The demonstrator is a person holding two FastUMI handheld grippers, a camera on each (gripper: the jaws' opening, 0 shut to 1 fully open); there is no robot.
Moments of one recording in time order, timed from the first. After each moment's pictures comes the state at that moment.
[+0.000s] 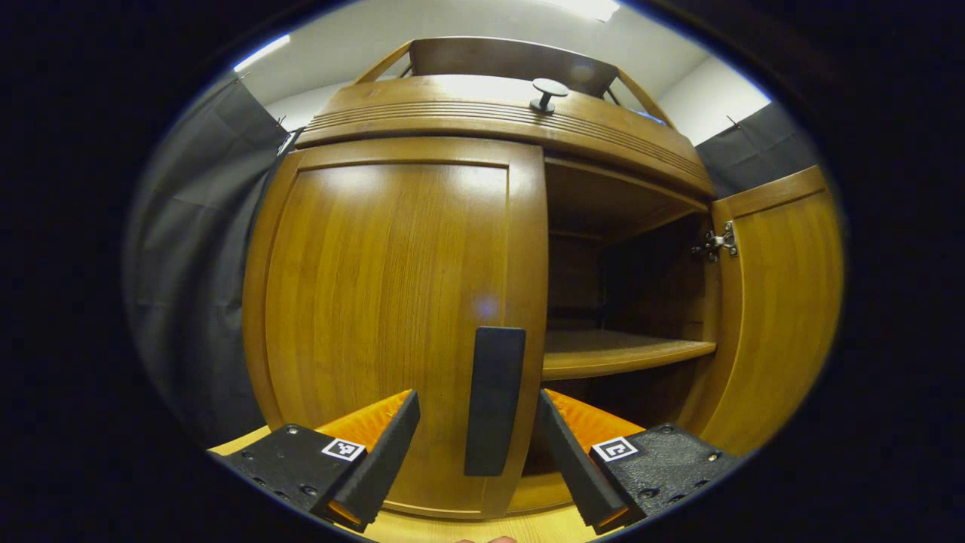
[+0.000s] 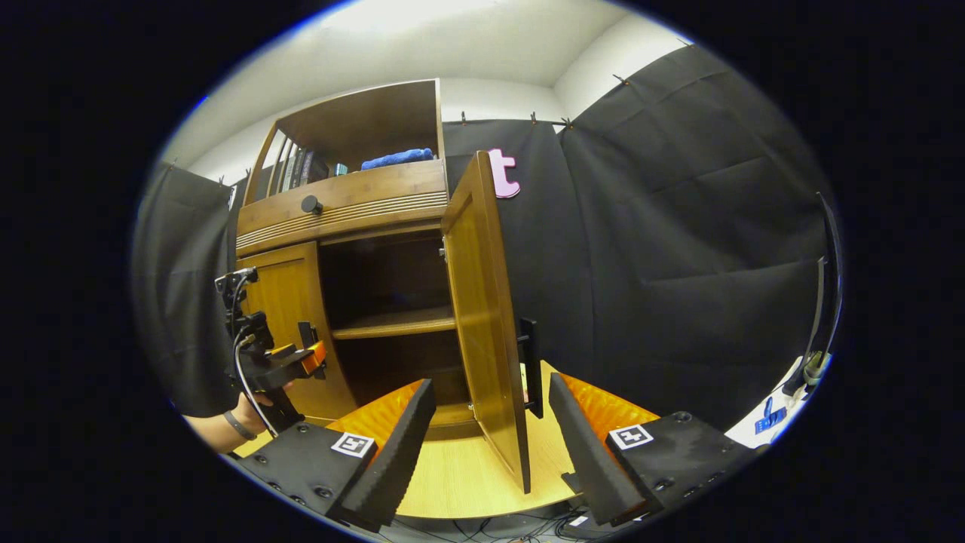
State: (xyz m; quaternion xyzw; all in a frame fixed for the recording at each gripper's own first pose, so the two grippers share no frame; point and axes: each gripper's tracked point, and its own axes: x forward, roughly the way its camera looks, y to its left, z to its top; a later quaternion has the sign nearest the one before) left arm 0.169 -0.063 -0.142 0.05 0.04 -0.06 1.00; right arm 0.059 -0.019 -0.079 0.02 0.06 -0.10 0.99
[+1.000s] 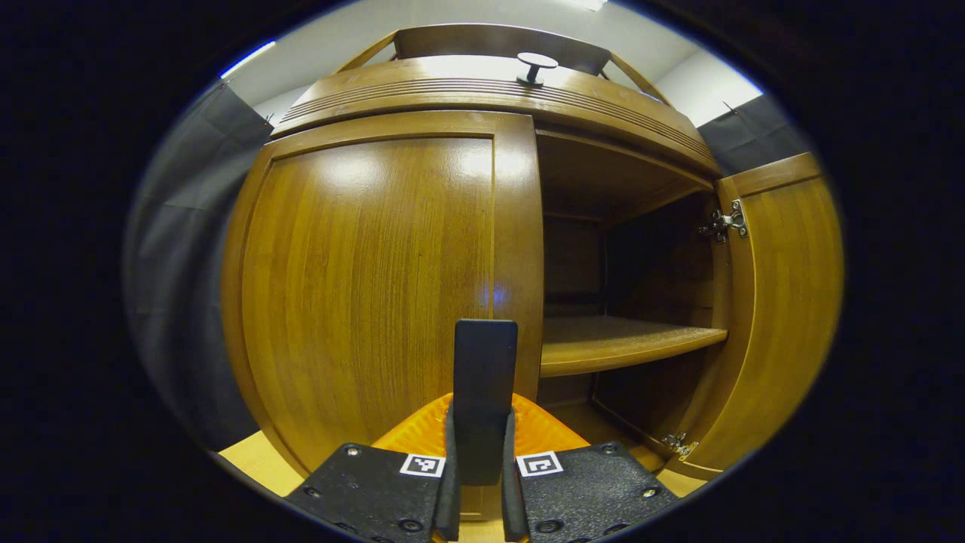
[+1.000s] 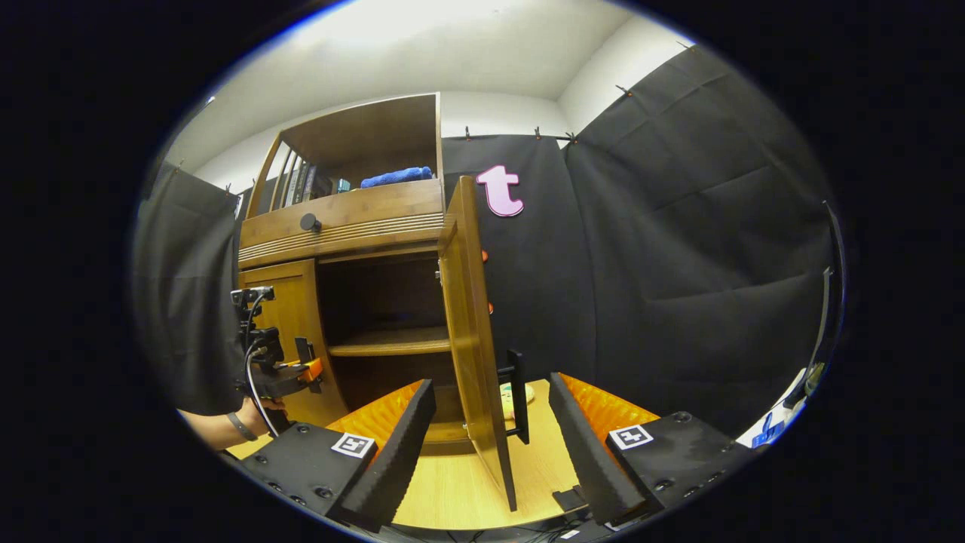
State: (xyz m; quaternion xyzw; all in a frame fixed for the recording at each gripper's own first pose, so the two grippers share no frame) left arm 0.181 -0.081 -0.147 0.07 0.07 -0.06 0.99; right arm 0.067 -0.034 -0.061 0.01 0.03 -0.07 1.00
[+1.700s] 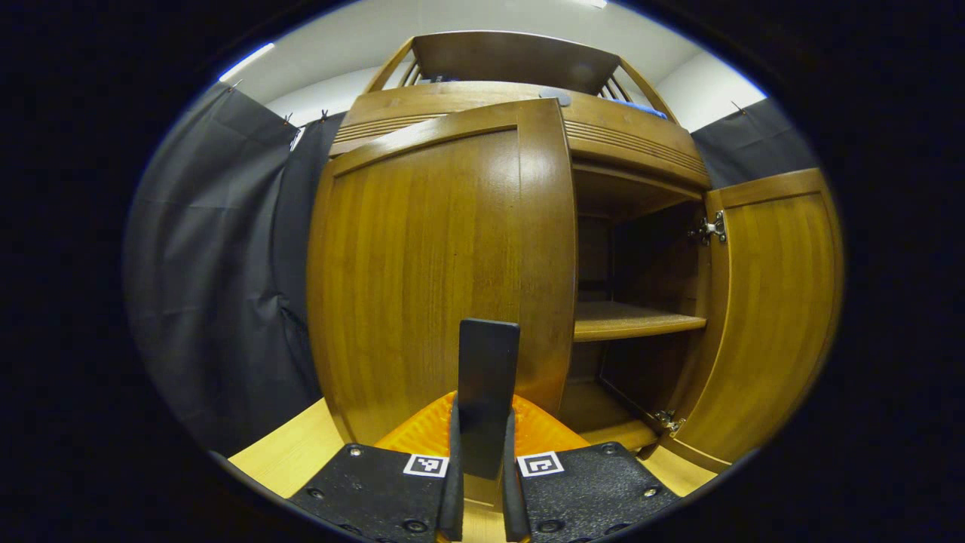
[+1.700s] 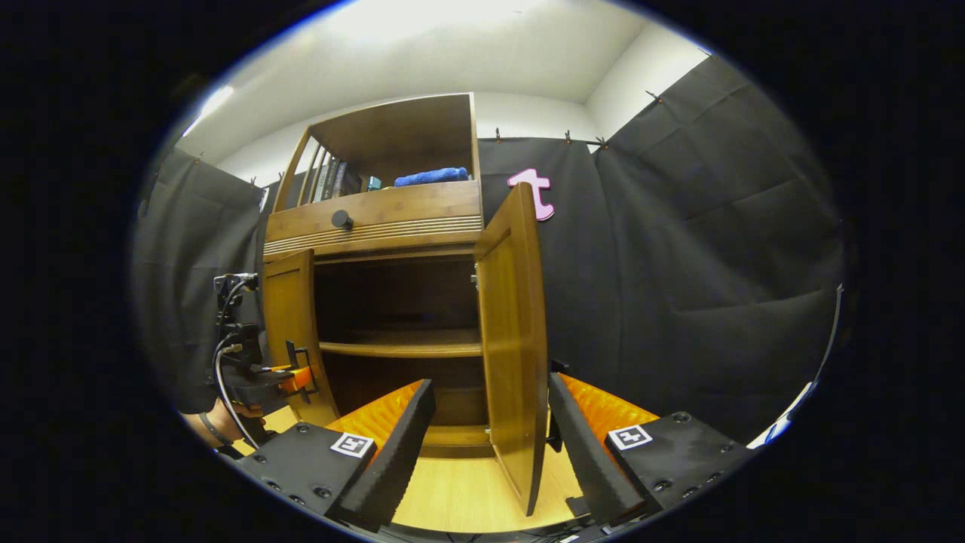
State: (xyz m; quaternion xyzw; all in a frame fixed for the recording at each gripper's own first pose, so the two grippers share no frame) left arm 0.075 -0.040 -0.111 0.07 0.09 -0.02 0.99; right arm 0.074 -0.001 -0.059 -0.01 0.02 -0.02 1.00
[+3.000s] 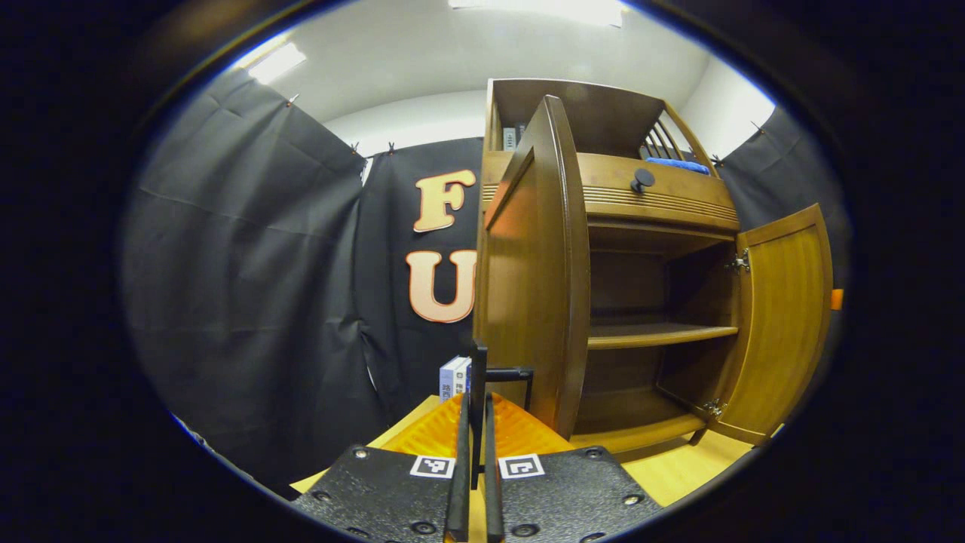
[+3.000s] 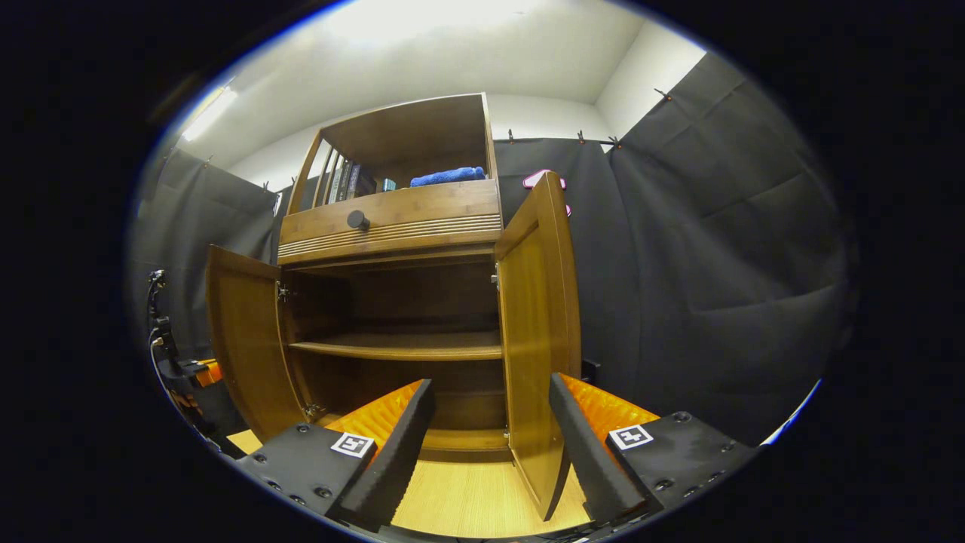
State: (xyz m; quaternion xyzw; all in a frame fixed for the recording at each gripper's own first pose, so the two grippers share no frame) left arm -0.023 0.134 -0.048 0.08 0.02 0.07 0.99; right arm 0.089 0.014 -0.058 0.00 0.02 0.00 1.00
